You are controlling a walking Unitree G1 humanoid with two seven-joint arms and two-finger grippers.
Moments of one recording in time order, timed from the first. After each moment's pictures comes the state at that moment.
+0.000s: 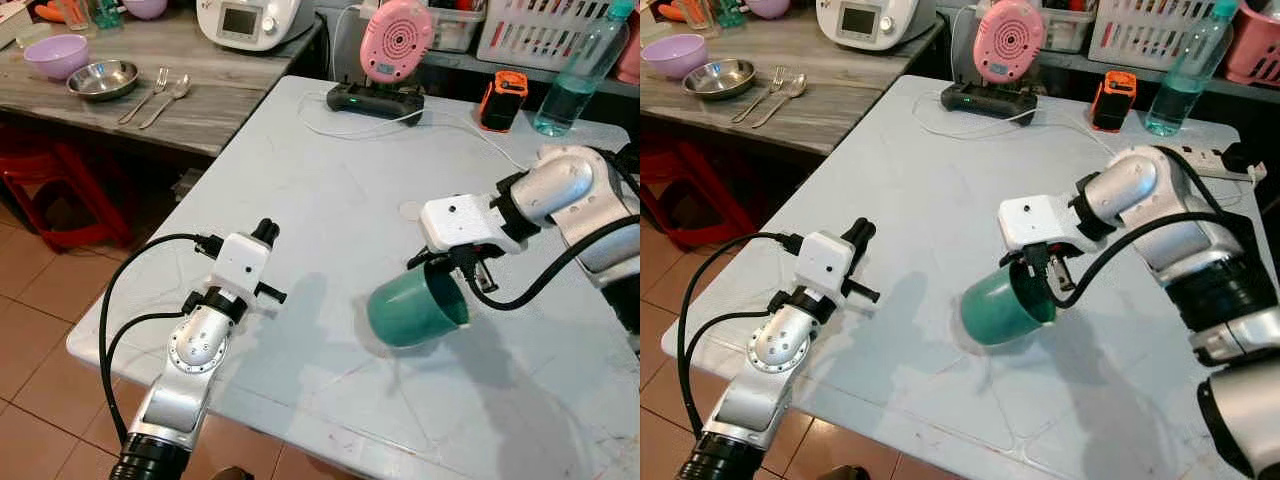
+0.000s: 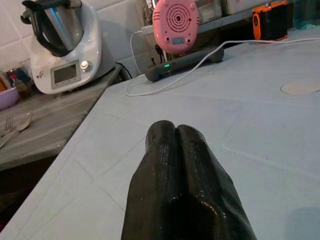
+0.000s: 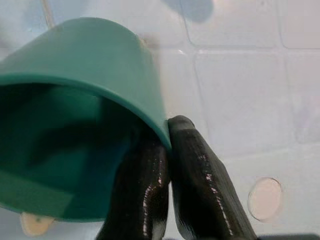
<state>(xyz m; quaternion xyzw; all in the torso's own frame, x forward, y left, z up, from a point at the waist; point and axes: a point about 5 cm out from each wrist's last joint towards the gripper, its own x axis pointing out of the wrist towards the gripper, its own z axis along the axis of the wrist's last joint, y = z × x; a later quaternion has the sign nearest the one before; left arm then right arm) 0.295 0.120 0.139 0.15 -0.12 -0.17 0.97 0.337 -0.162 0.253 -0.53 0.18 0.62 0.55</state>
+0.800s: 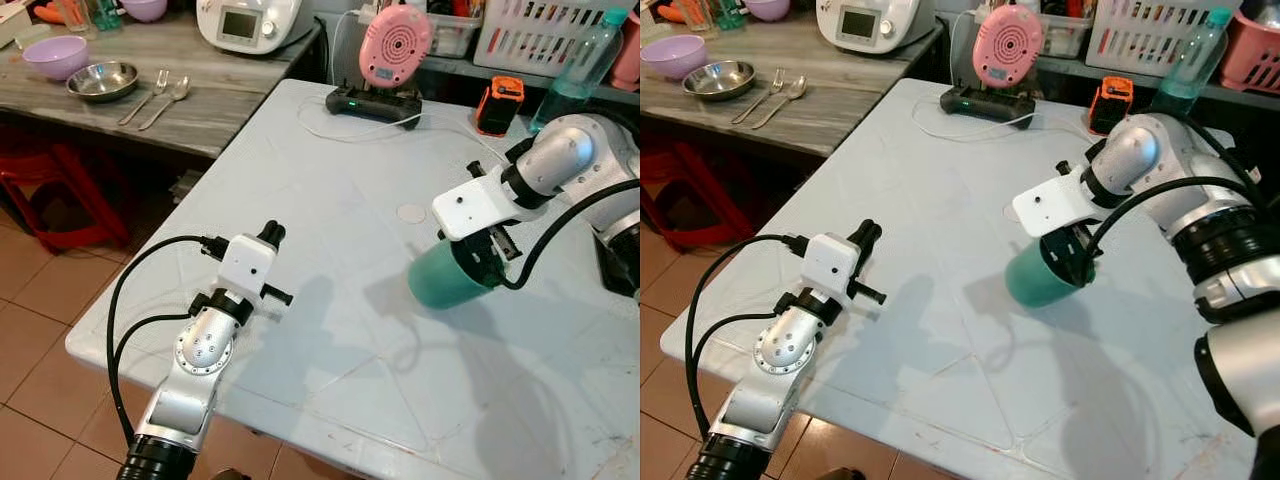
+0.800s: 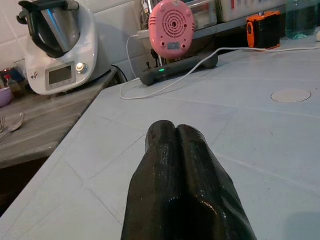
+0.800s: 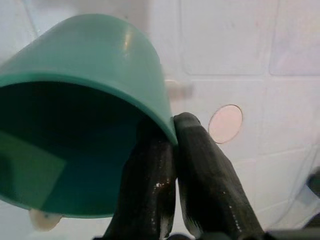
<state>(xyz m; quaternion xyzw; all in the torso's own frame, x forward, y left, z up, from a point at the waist) 0.294 0.115 0.137 0.14 -0.12 -0.17 0.97 0.363 -0.178 0.265 -0.65 0.19 0.54 0.50</state>
